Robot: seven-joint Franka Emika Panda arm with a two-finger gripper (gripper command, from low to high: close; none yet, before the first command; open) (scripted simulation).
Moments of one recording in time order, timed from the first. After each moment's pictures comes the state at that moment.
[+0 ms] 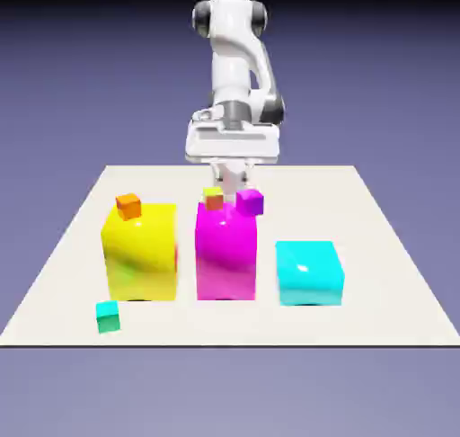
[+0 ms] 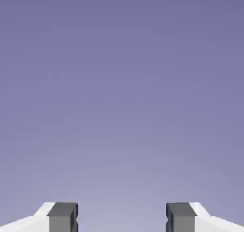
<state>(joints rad) 0.00 -0.53 -0.01 -2.77 -0.01 3.00 0.72</state>
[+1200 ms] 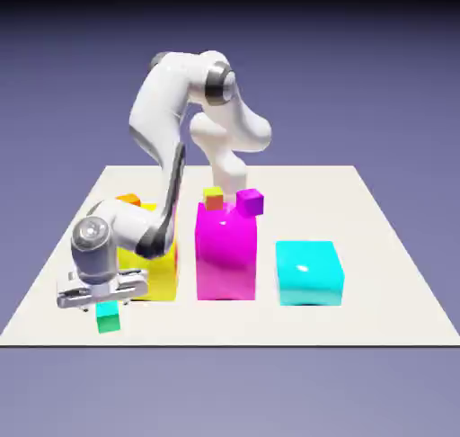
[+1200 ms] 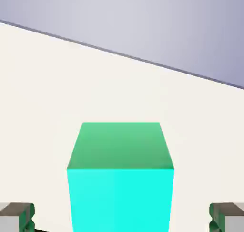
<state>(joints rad) -0.34 0.69 -0.16 -1.88 -0.21 2.26 0.21</state>
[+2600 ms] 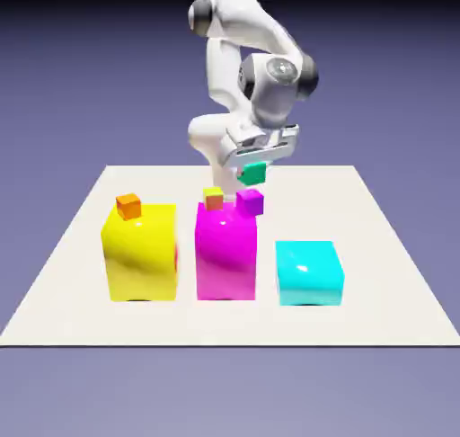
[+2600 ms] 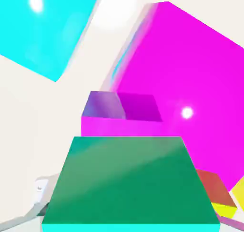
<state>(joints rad) 0.18 -0.52 0.05 -2.63 -0.08 1.73 0.53</state>
